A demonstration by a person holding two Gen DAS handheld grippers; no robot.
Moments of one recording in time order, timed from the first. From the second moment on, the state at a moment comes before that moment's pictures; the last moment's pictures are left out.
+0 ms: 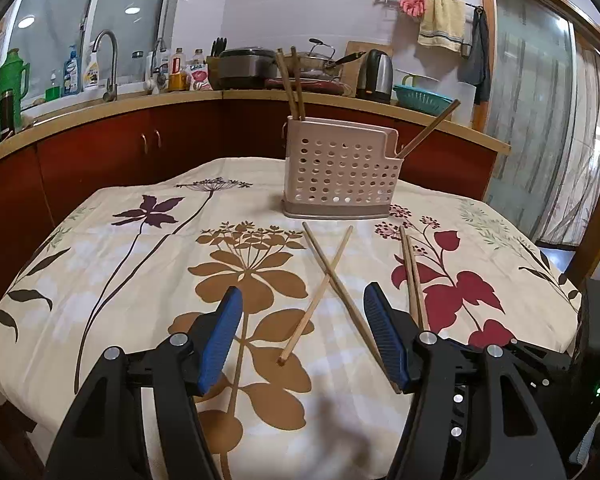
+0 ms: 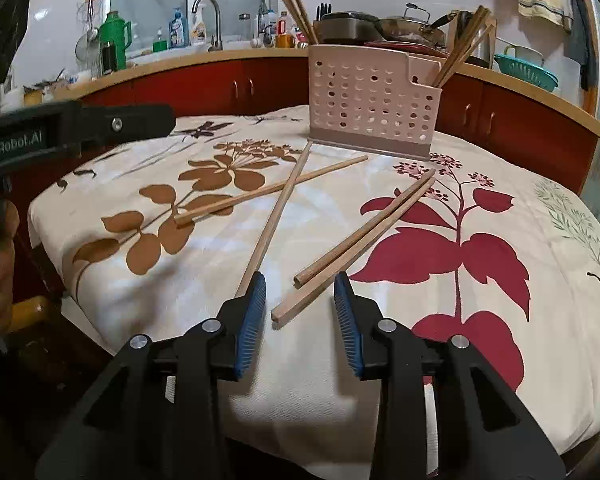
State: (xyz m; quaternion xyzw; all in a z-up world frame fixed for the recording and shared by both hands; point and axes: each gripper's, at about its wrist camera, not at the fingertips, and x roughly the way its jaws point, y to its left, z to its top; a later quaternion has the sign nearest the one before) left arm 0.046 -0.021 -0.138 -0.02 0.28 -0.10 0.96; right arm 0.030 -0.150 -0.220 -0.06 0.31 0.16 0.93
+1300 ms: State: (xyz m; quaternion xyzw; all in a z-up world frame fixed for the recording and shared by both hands) left arm 0.044 -0.097 -0.202 0.06 0.38 -0.14 0.91; right arm 0.036 -0.262 -0.225 0.03 0.33 0.06 0.94
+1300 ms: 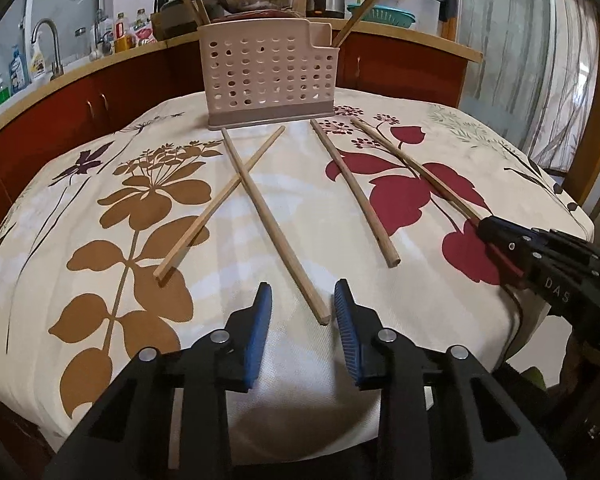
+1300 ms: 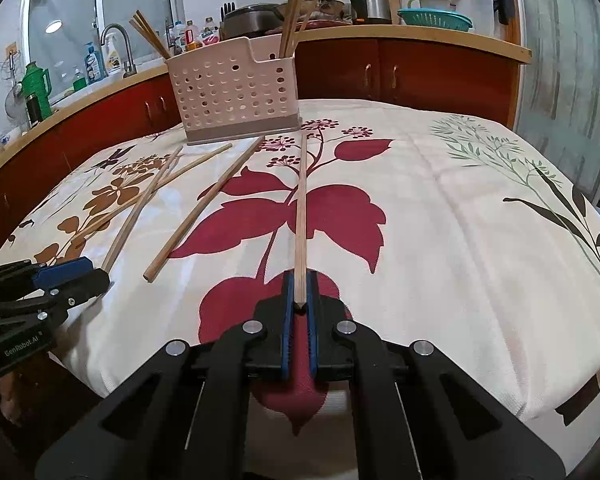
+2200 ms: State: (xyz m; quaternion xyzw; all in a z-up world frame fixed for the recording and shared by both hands) left arm 0.032 -0.061 -0.150 0.06 0.29 -0.13 0.95; right arm 0.014 -0.256 -0.173 0.00 0.26 0.06 0.96
